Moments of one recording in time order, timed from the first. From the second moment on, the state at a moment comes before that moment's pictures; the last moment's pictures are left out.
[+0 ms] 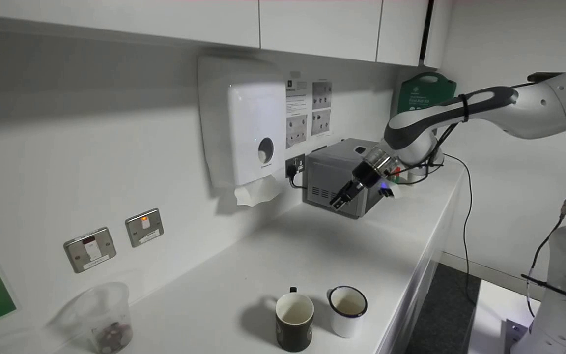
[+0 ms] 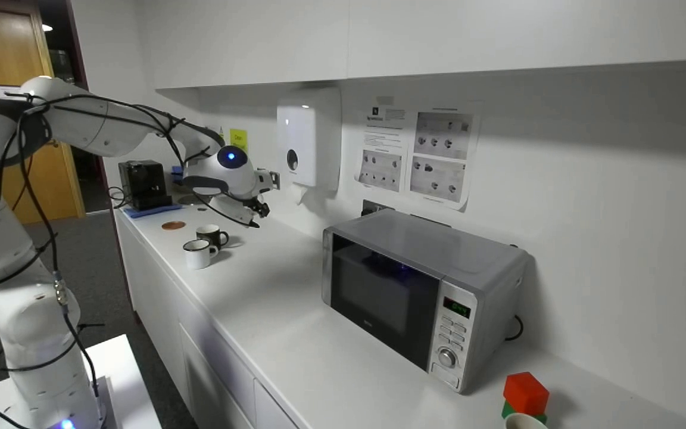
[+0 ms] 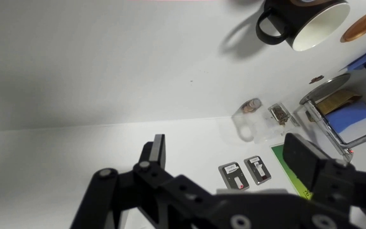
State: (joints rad) arm 0.27 -0.22 -0.11 -2.32 1.02 2.50 -1.01
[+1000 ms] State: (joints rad) arm 0.26 -0.01 -0.06 -2.10 1.36 2.78 -1.30
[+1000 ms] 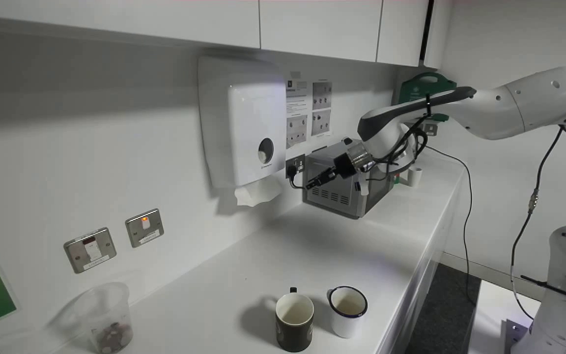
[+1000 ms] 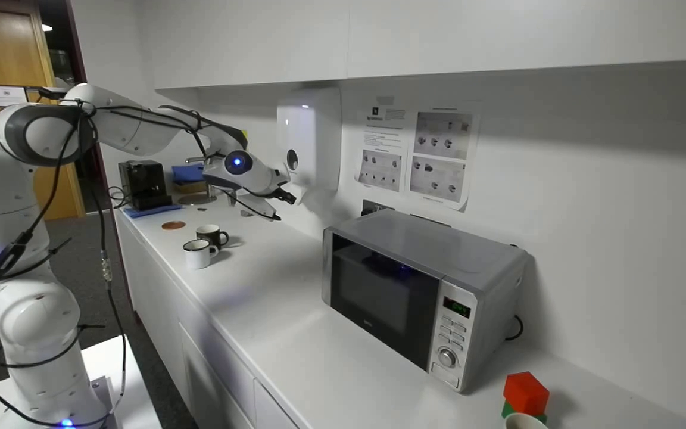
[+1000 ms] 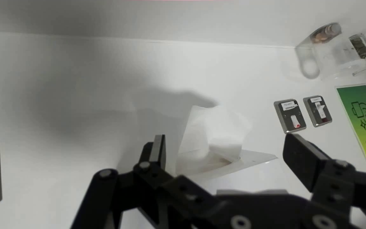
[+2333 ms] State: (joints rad) arm 0.26 0.10 -0.06 -1.99 1.43 2.78 -1.36
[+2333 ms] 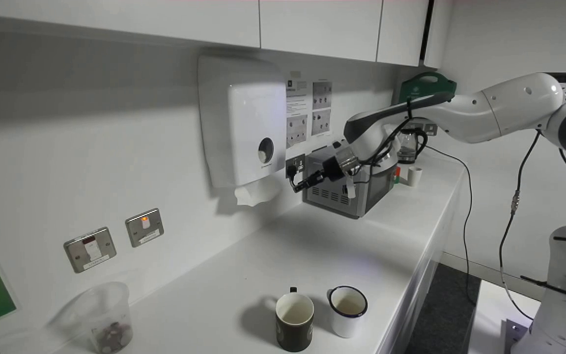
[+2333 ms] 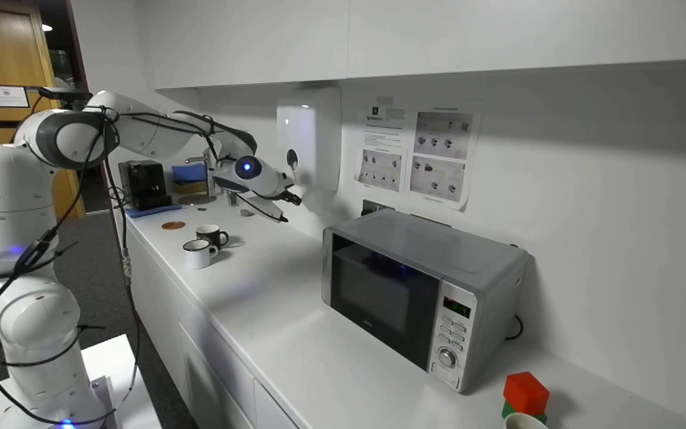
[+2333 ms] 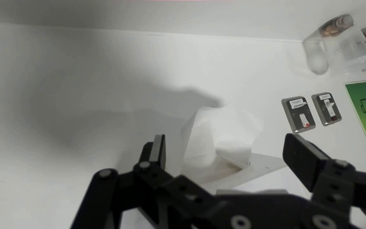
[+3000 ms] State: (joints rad) arm 0.26 0.13 -0.06 -1.93 1.43 2.78 -1.36
